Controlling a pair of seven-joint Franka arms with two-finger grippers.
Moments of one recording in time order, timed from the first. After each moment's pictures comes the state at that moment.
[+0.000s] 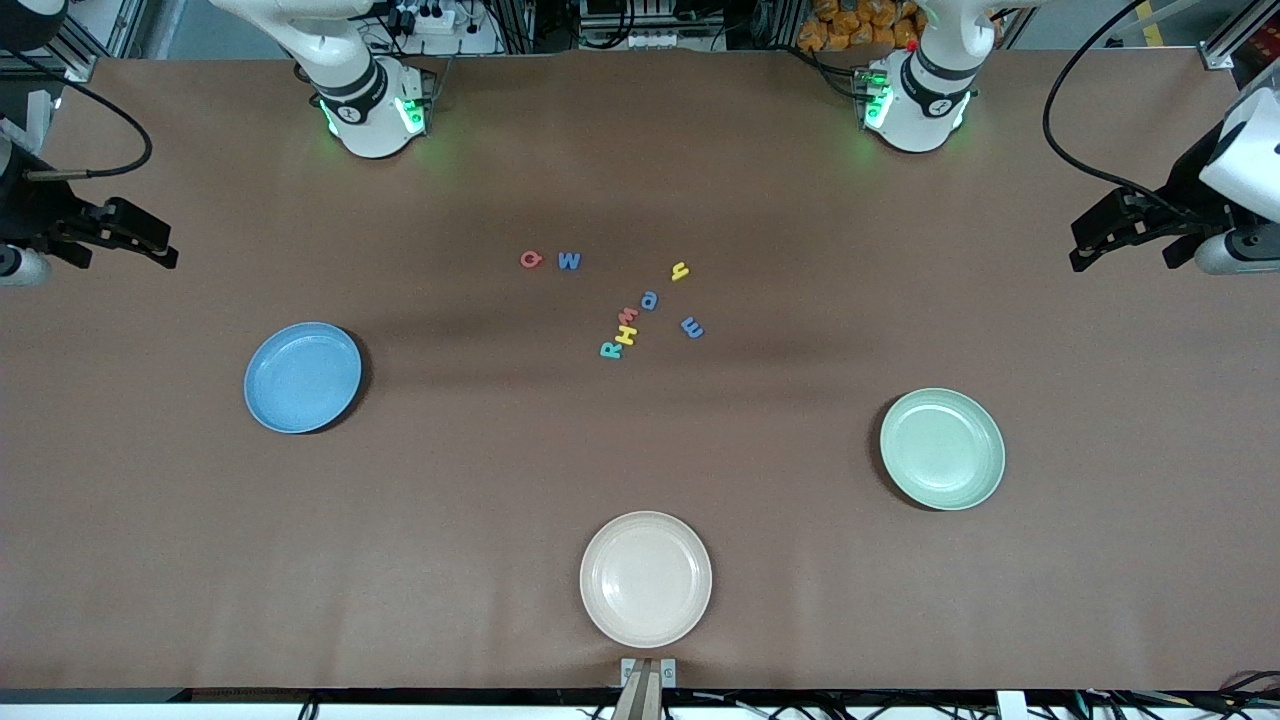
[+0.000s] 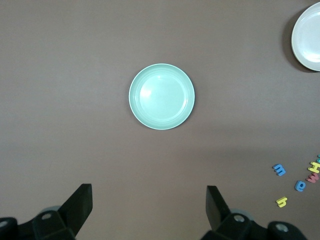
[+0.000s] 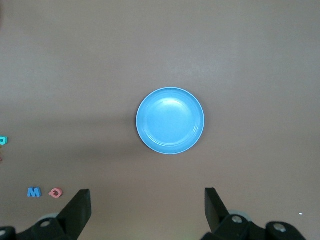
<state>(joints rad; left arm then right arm) 0.04 -0.03 -0.14 -1.57 0.00 1.61 -0.14 -0.05 -0.06 0.03 -1.67 0.00 1.58 -0.01</state>
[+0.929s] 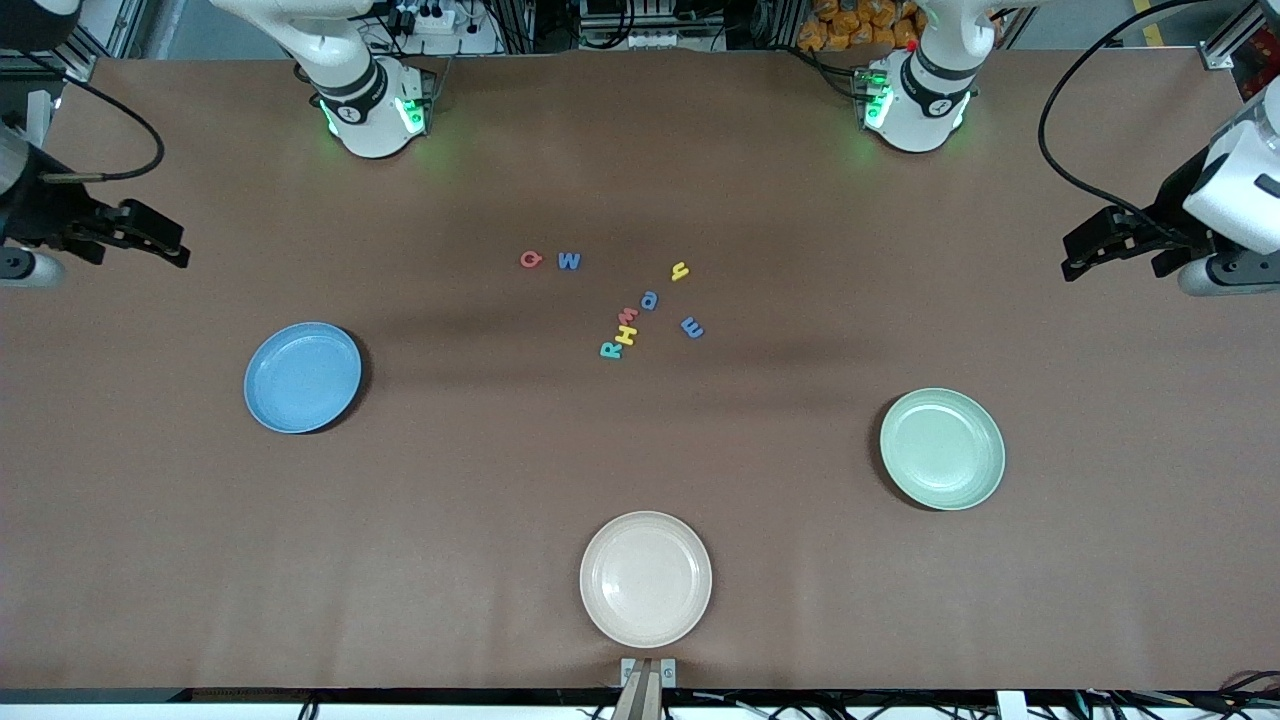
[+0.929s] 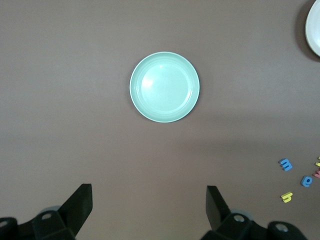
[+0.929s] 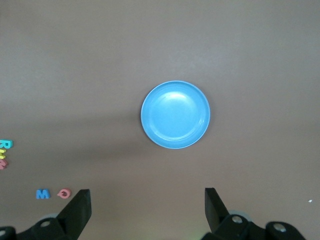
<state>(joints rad) 0.04 0.00 -0.14 -1.60 0.00 1.61 -0.12 -0.05 -0.05 0.08 -1.68 0.00 1.56 0.11</state>
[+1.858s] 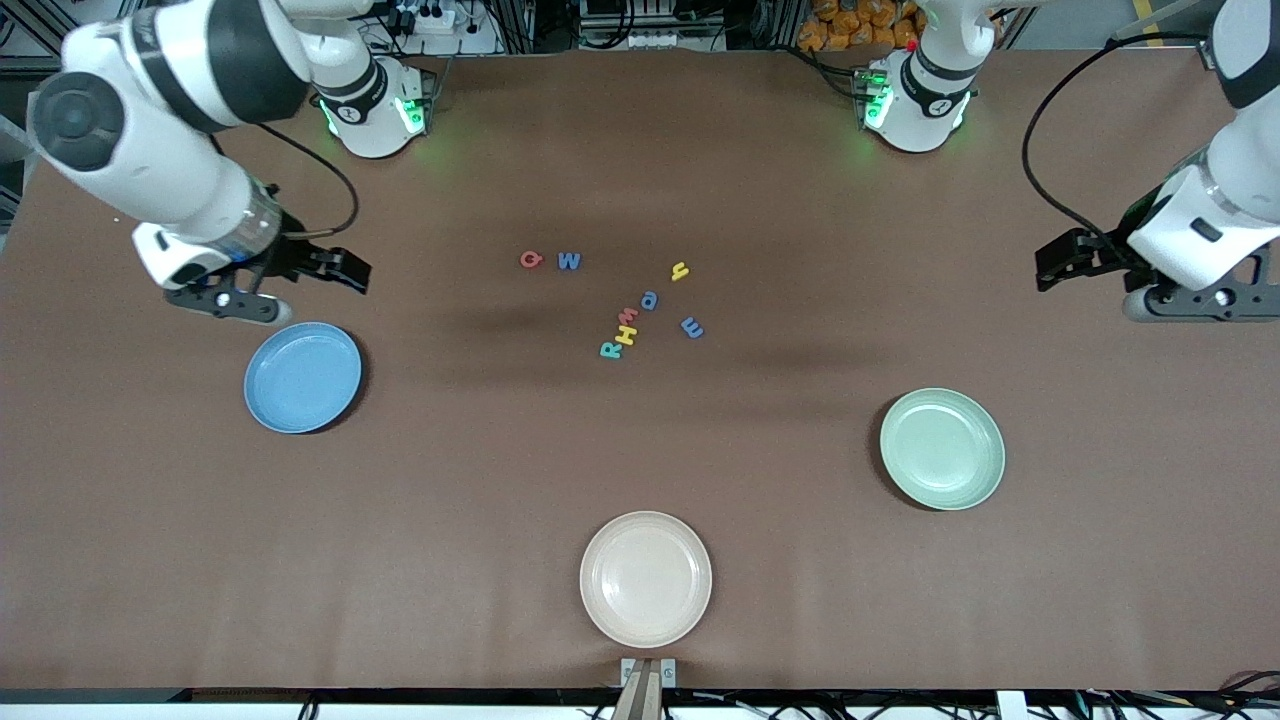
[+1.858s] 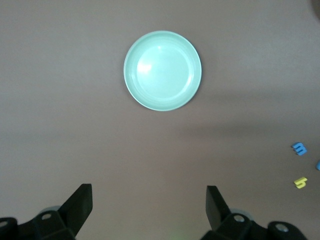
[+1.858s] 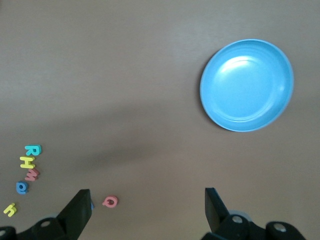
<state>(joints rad) 0.04 0.04 -0.16 -1.65 0.00 1.61 -0.12 -0.05 -0.04 0.32 -1.99 0.07 1.87 0.44</state>
